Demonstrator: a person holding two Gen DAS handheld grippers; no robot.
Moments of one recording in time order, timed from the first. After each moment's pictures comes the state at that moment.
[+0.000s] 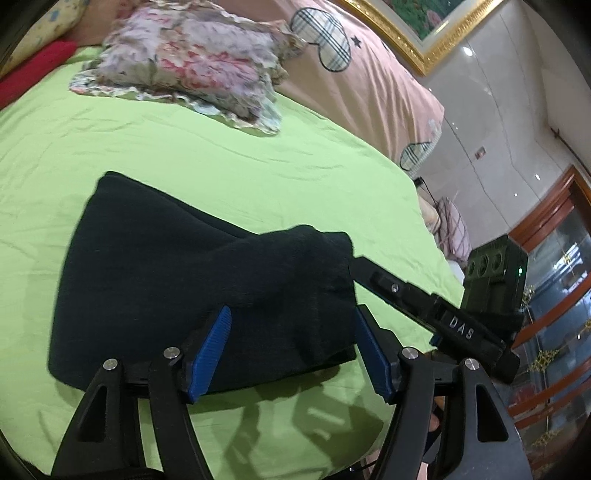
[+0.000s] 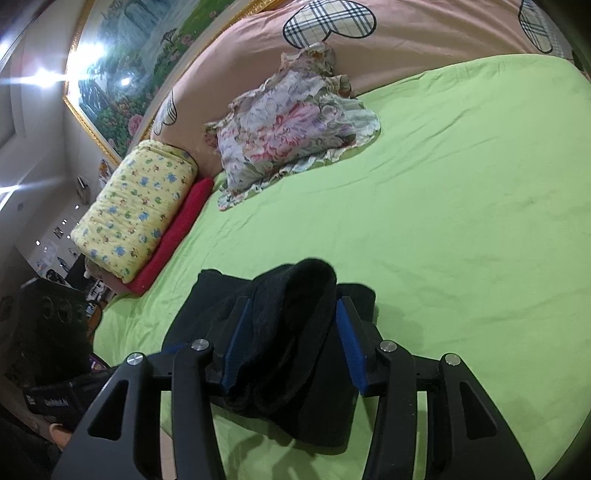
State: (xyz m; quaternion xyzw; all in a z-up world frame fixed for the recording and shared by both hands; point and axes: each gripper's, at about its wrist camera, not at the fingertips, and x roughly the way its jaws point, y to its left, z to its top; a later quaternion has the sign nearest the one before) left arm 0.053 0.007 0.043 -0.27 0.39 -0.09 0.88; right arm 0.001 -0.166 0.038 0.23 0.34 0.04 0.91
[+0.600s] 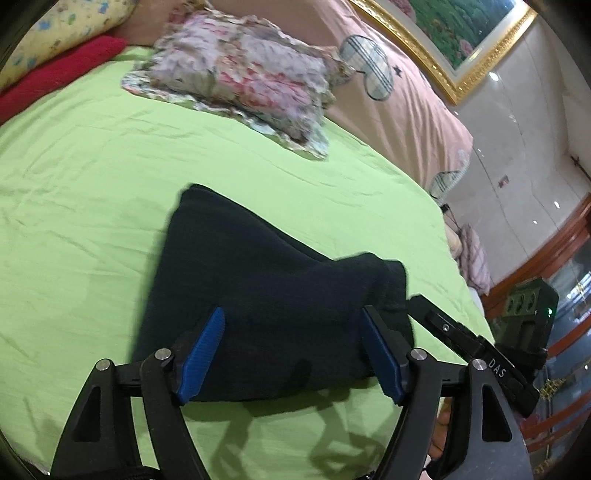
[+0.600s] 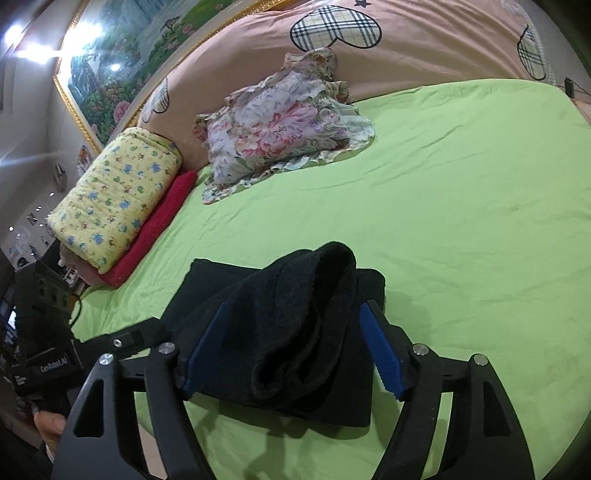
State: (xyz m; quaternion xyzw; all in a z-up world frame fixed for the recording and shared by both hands) left arm 0.032 0.069 0.037 -0.29 0.37 -0.02 0.88; right arm -0.007 -0.126 0.045 0.18 0.35 -0.02 0.92
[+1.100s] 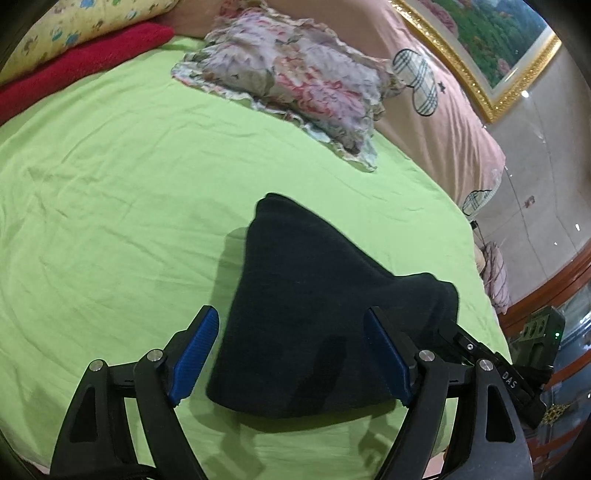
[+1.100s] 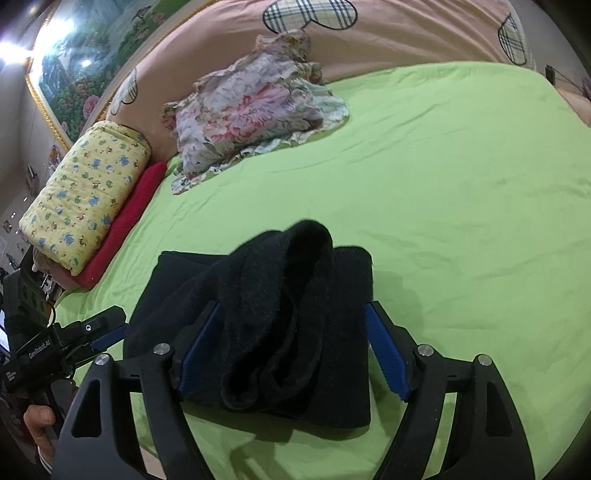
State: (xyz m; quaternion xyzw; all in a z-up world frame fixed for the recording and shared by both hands) left arm 0.028 0.121 0.013 -0.31 0.39 0.03 0.87; right arm 0.002 -0.124 0.025 0.19 0.38 -0.07 0.90
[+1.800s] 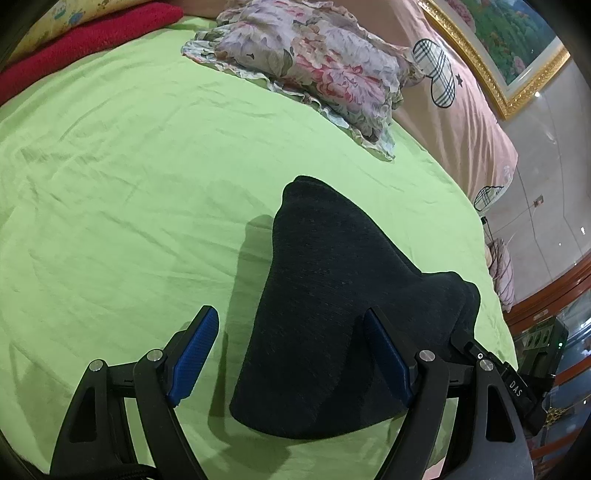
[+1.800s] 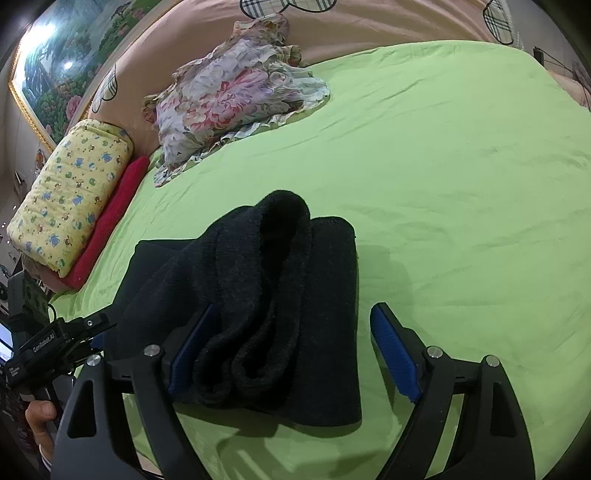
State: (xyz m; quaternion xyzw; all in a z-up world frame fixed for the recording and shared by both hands) left arm 0.041 0.130 -0.012 -0.32 0.41 0.03 0.85; right arm 0.001 -0.128 0.007 0.20 0.40 -0.09 0.89
